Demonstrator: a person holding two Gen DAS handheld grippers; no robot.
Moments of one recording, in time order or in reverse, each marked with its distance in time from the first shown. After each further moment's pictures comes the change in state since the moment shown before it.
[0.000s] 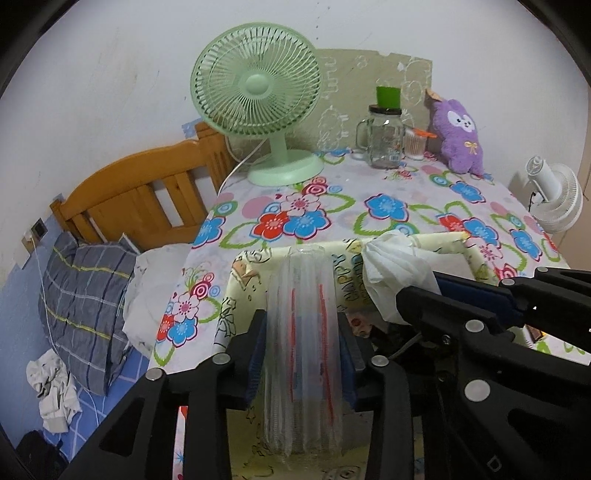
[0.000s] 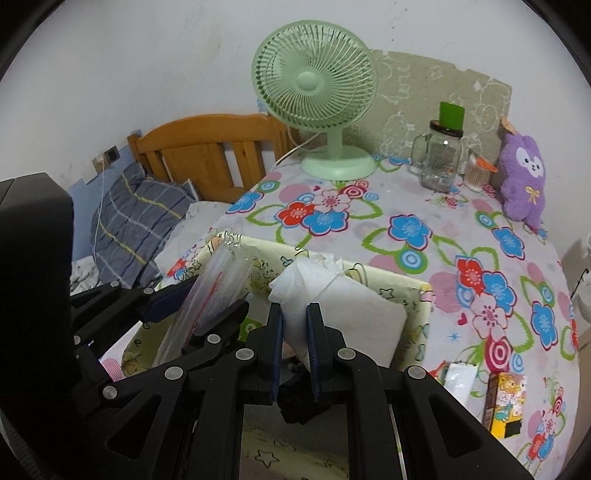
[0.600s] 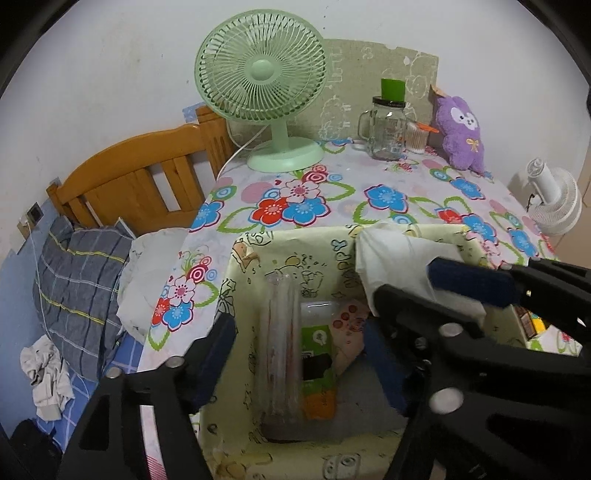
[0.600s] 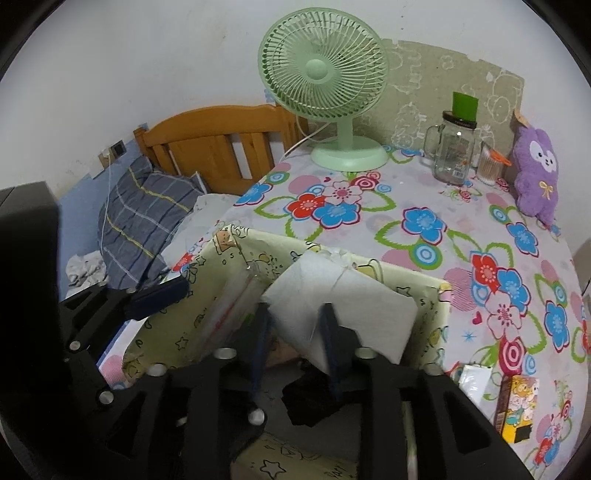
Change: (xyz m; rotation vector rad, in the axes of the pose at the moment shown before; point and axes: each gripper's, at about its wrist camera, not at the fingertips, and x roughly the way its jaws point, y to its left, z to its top) left arm -0.005 0.003 -0.003 -0.031 0.031 -0.028; right arm 0.008 -0.001 0.002 0.009 0.023 0.033
